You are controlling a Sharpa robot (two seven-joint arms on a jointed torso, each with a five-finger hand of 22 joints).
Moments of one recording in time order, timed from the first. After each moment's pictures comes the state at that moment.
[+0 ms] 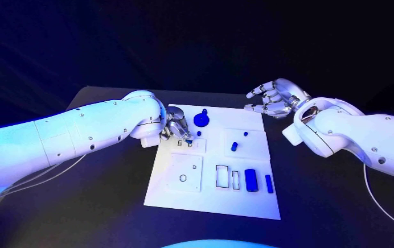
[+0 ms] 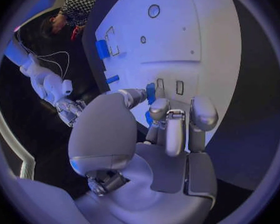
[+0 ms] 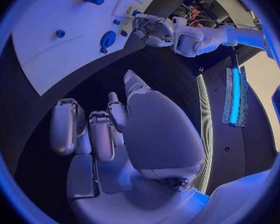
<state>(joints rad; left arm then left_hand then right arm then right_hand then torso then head) 1.25 -0.69 -0.03 1.39 -0.98 0.19 -0.54 1.24 -0.21 0.68 0.31 0.25 0.82 0.07 0.78 0.62 1.25 -0.01 1.22 1.01 1.47 -0.06 1.55 1.31 0.12 1.25 0.05 1.38 1.03 1.35 -0.87 -0.17 1.60 -0.83 -0.50 -0.09 1.49 -0.14 0.11 0.28 0.17 0.84 0.18 0.21 0.30 1.29 0.09 1.31 1.22 1.47 0.02 1.52 1.31 0.06 1.41 0.13 1.31 1.31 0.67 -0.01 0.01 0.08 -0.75</state>
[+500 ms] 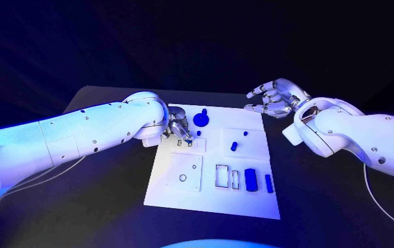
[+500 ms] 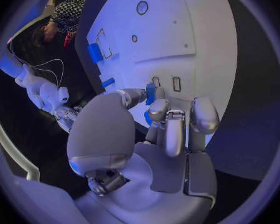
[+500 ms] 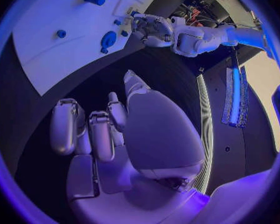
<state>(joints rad) 1.25 -0.67 -0.03 1.39 -1.07 0.18 -0.54 1.23 -0.22 0.73 0.28 0.25 0.83 0.08 0.78 0.62 1.27 -0.01 1.23 1.03 1.47 -0.06 1.55 1.31 0.11 1.27 0.05 1.39 1.06 1.35 -0.87 -0.17 1.59 -0.83 -0.50 -0.09 1.49 -0.14 0.11 0.29 0.17 0.84 0.18 0.21 0.30 1.28 0.09 1.31 1.22 1.47 0.02 1.52 1.31 0.06 1.41 0.12 1.31 1.31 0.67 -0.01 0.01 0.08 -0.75</state>
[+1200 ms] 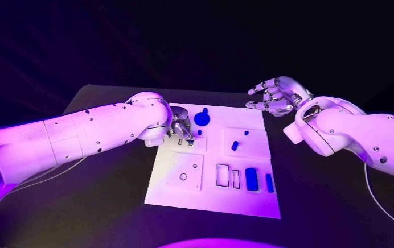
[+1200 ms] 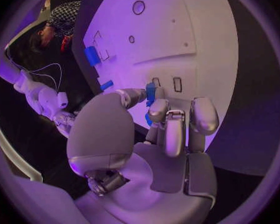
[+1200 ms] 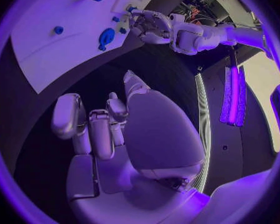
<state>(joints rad) 1.25 -0.66 -0.04 1.40 -1.11 0.18 -0.55 1.21 -0.23 0.73 0.28 0.25 0.83 0.08 0.79 0.62 1.28 -0.01 1.24 1.03 1.47 -0.06 1.55 1.31 0.11 1.28 0.05 1.39 1.07 1.35 -0.87 -0.17 1.59 -0.82 -0.52 -0.05 1.49 -0.14 0.12 0.28 0.17 0.85 0.17 0.23 0.30 1.18 0.09 1.19 1.08 1.47 0.01 1.45 1.29 0.09 1.32 0.12 1.17 1.28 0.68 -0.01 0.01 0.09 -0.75</state>
